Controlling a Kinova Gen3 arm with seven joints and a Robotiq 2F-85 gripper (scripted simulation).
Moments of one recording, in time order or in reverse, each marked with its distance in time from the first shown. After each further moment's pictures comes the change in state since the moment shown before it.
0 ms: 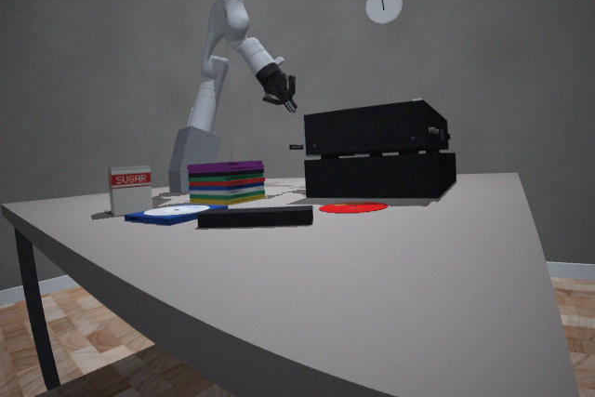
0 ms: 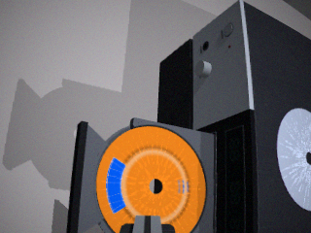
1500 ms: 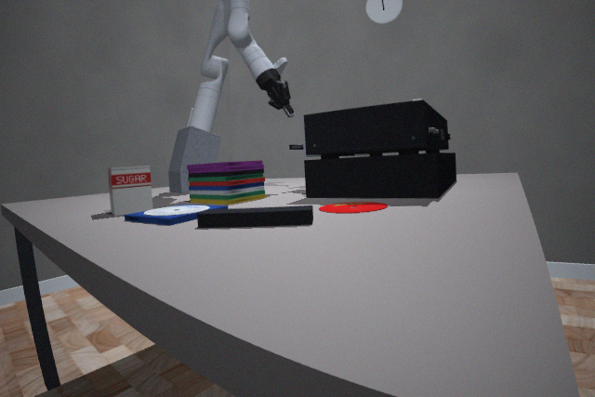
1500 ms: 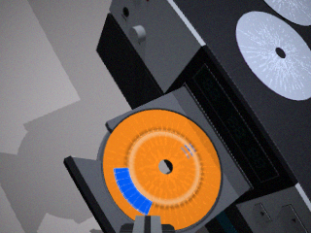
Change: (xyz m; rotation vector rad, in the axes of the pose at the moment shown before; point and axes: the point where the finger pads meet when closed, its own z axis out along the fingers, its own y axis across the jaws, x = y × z) arm 0.011 -0.020 0.005 -0.050 -0.120 0.605
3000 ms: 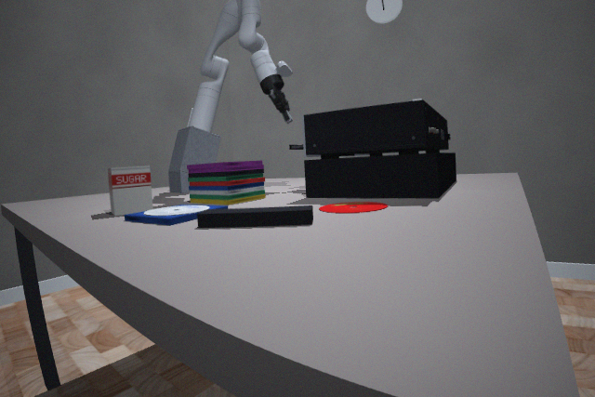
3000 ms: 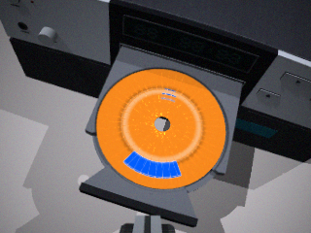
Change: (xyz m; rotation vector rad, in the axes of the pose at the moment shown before) arm 0.003 -0.034 0.005 -0.055 -0.146 0.717
